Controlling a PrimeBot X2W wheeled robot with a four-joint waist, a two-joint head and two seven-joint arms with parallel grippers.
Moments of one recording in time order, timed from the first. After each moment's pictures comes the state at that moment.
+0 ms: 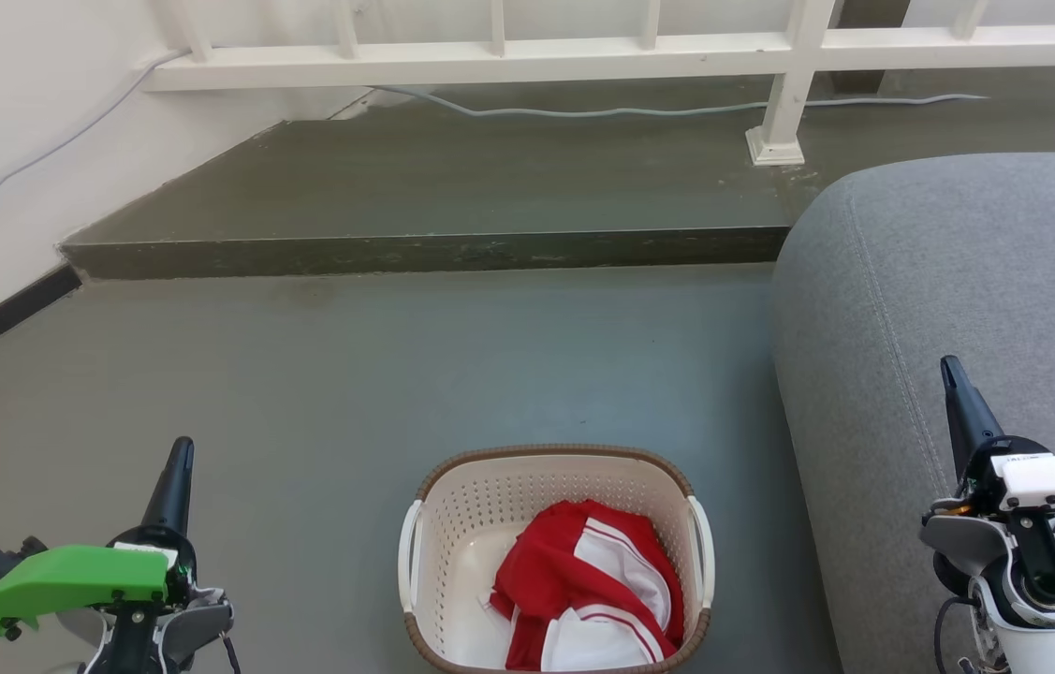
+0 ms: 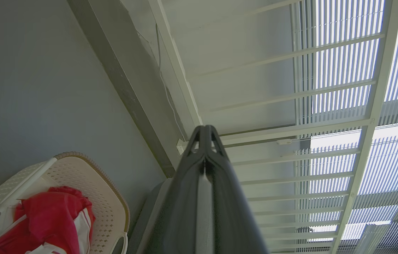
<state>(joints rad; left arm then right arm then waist) -0.08 0.06 0.01 0.26 -1.47 -0.12 0.03 -0.09 -0.06 -0.09 0.28 1.42 0.10 0.06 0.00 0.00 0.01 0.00</state>
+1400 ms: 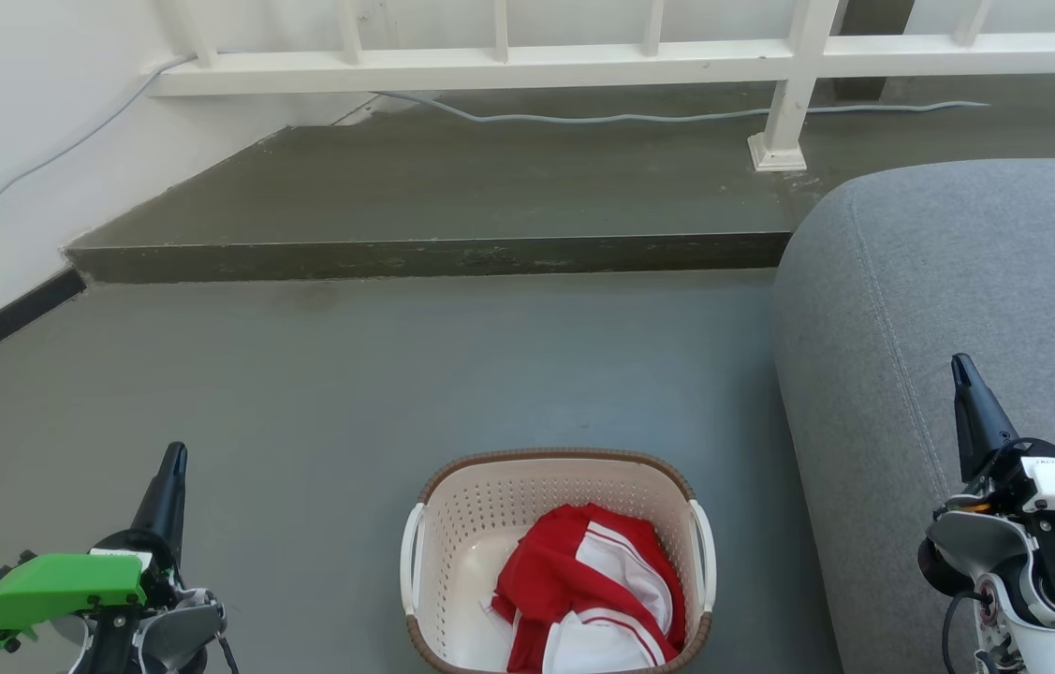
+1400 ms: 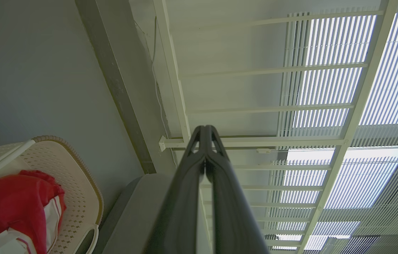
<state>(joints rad) -0.08 0.06 0.04 0.28 -1.63 -0.12 0.08 -0.09 -0.04 -0.13 0.28 1.60 0.12 0.10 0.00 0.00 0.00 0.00</state>
